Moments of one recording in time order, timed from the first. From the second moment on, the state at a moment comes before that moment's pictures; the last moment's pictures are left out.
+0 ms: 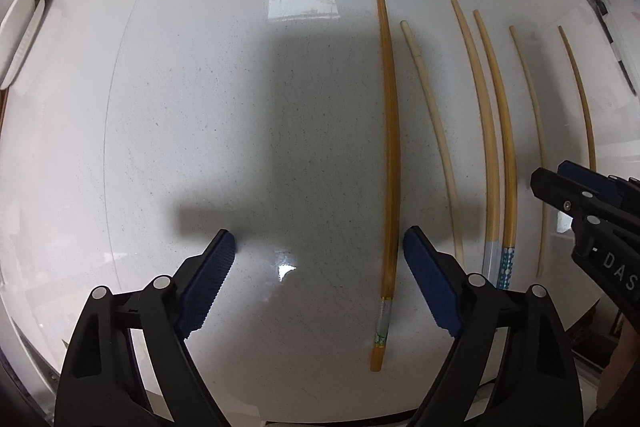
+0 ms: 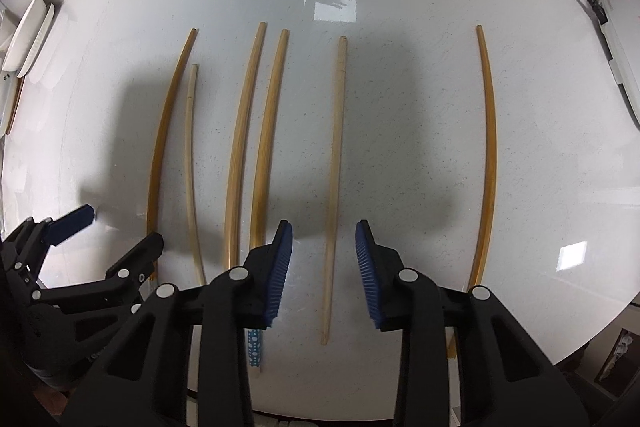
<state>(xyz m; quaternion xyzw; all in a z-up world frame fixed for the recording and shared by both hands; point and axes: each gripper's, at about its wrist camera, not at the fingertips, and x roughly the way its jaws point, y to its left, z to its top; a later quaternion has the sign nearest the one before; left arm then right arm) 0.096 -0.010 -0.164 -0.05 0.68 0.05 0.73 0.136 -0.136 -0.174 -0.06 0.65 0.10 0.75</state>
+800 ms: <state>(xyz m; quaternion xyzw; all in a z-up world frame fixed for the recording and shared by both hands) 0.107 -0.008 -0.146 -0.06 0.70 0.05 0.71 0.139 -0.136 -0.176 -0.06 0.65 0.09 0.75</state>
